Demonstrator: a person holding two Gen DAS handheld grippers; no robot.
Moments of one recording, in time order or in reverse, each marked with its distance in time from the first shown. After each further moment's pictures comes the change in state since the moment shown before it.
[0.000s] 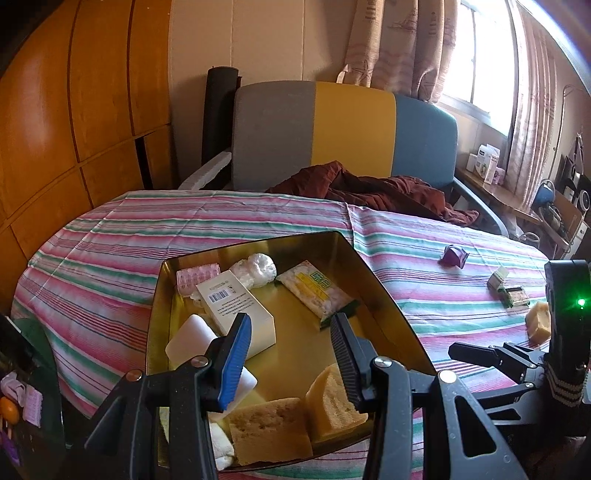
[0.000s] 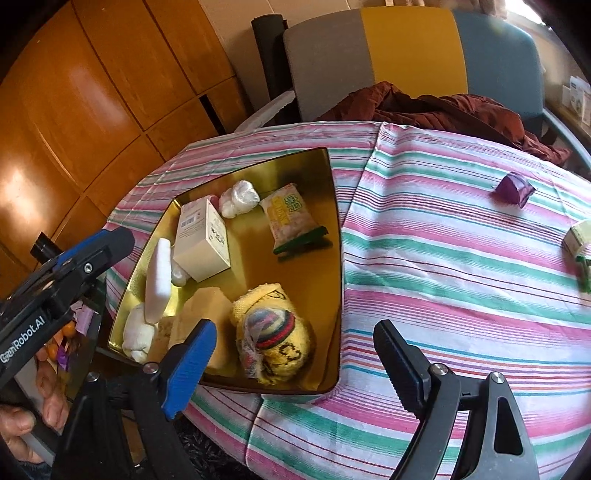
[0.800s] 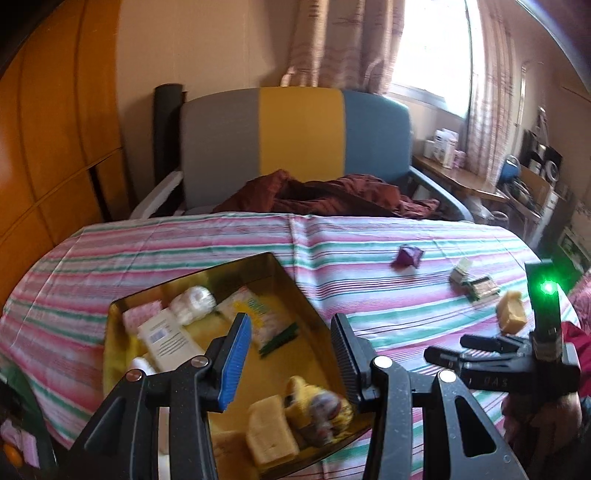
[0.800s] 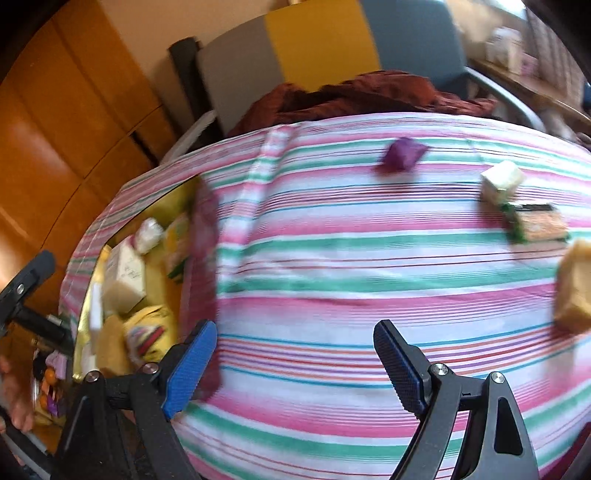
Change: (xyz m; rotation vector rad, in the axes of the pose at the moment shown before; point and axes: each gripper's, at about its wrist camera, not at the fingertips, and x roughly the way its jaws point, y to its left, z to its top) left arm 0.007 -0.063 0.030 0.141 -0.011 -0.132; right arm -0.033 -0.111 -0.006 0.228 -0.033 -0.152
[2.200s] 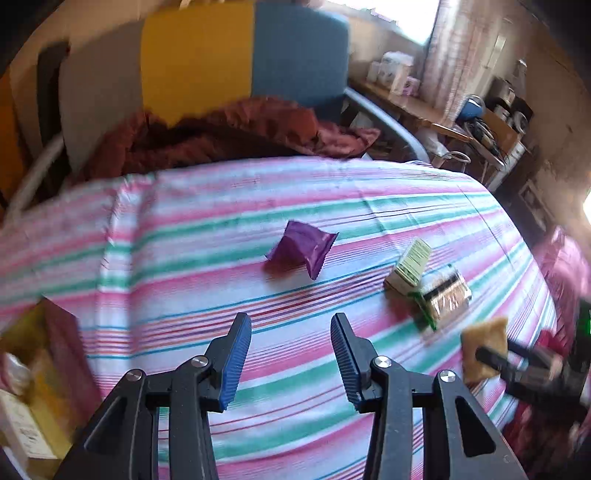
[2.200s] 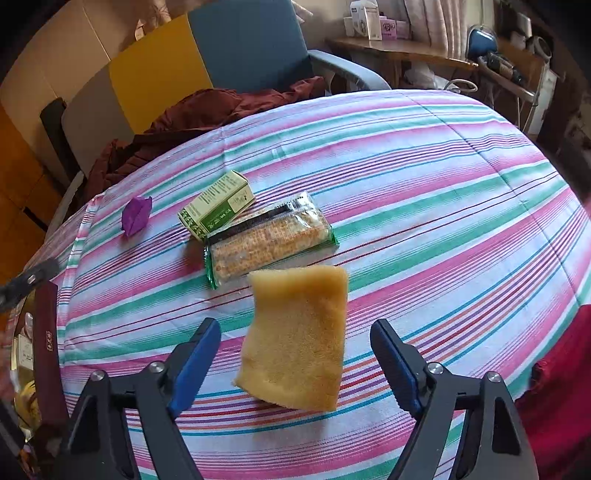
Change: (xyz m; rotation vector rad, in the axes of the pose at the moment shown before) left arm 0.201 -0.160 0.071 0.034 0.357 -0.244; right arm -0.044 -0.226 0.025 0.264 -0.019 -0.300
